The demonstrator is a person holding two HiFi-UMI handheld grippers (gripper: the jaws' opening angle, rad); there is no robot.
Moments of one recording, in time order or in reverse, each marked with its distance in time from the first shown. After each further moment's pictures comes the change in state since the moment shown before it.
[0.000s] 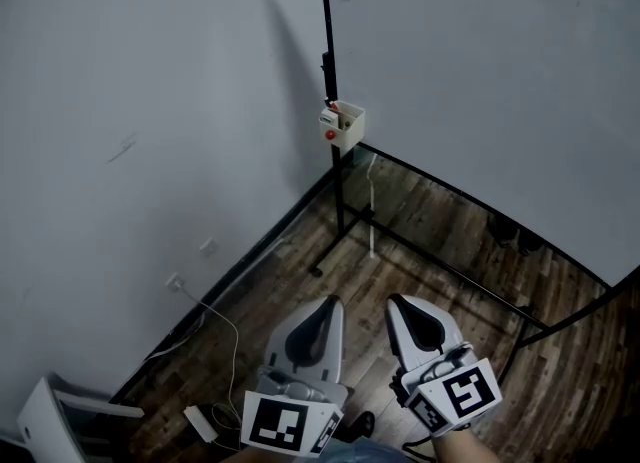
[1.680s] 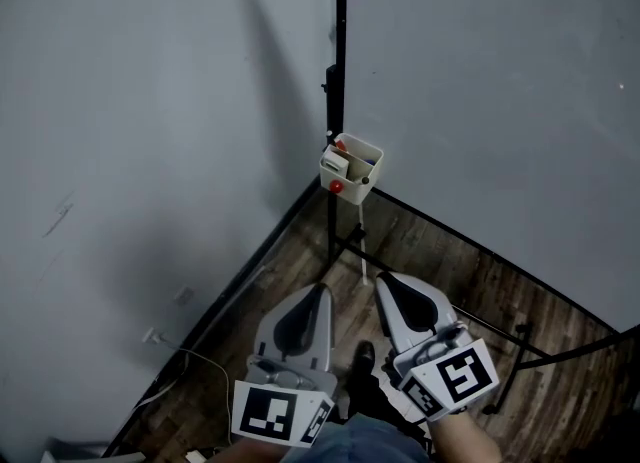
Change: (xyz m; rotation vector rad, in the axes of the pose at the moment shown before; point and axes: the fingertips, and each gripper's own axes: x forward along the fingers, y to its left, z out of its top) left arm 0.227 0.193 -0.032 -0.087 0.025 -0.046; right arm 0.275 -0.115 -0.006 -0.082 0.040 -0.047
